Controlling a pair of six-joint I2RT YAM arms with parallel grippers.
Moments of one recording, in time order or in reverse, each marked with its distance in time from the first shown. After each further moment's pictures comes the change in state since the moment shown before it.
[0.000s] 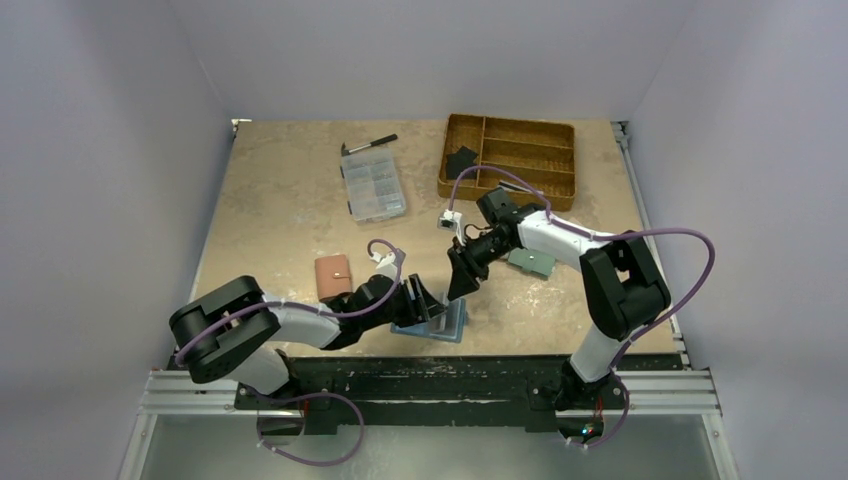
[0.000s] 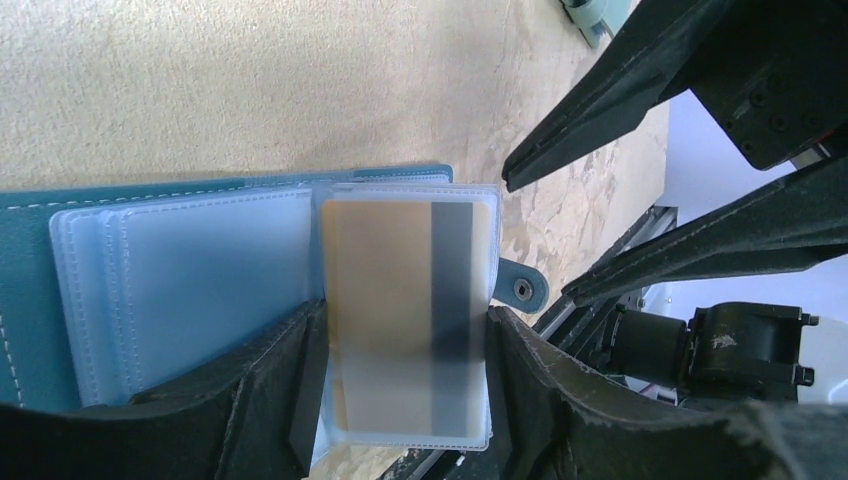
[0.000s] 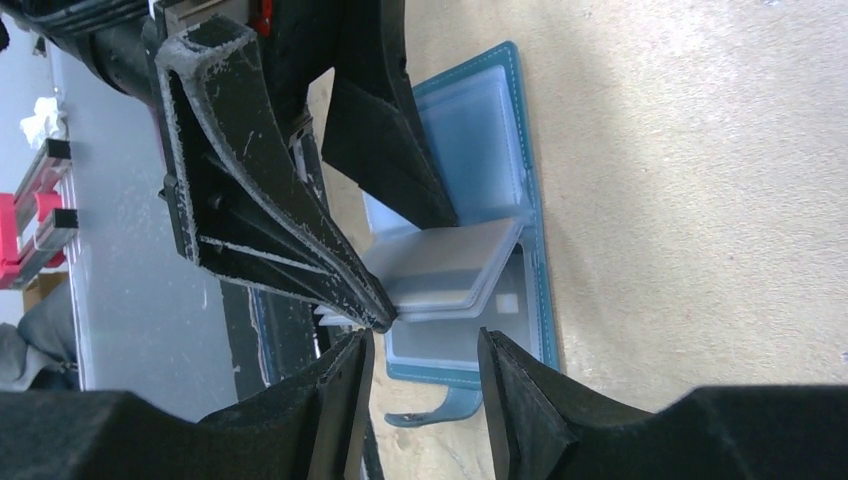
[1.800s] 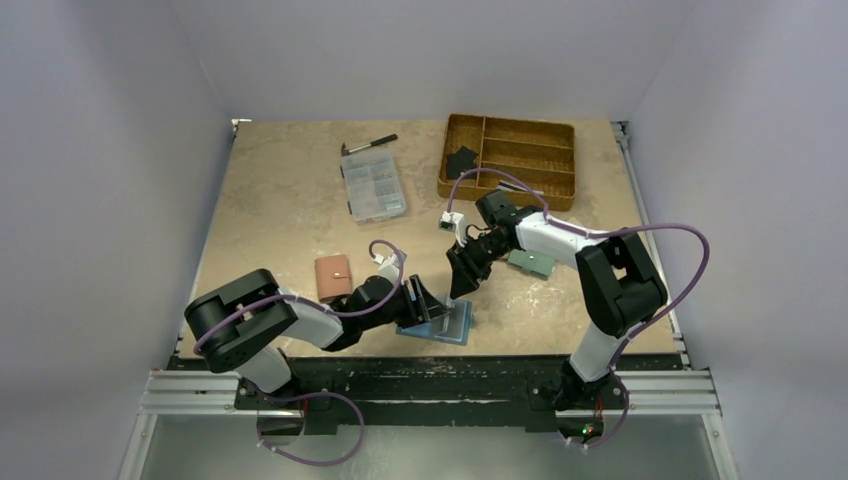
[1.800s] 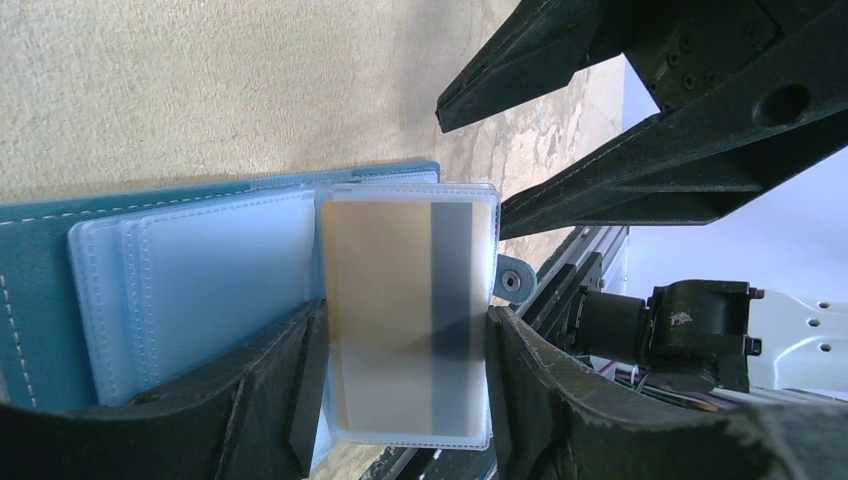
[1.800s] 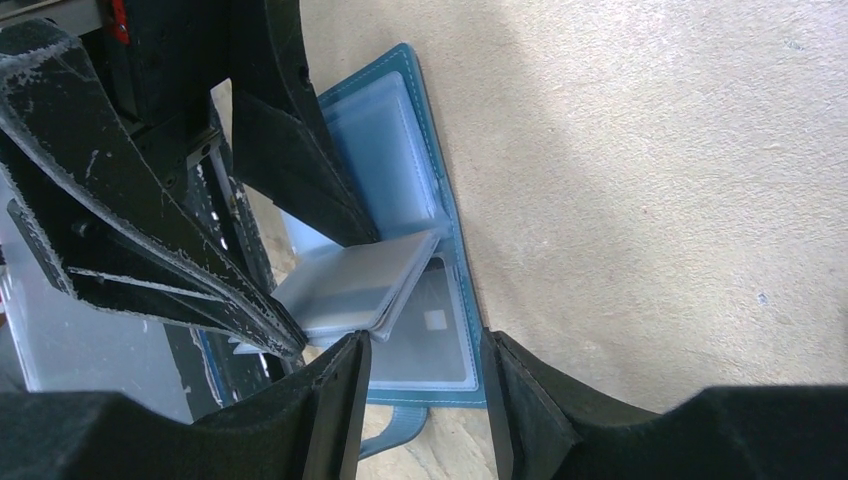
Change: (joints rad) left arm 0.018 0.092 -0.034 0.200 0.095 -0.044; right arm 0.005 0.023 -0.017 0.067 0.145 0.081
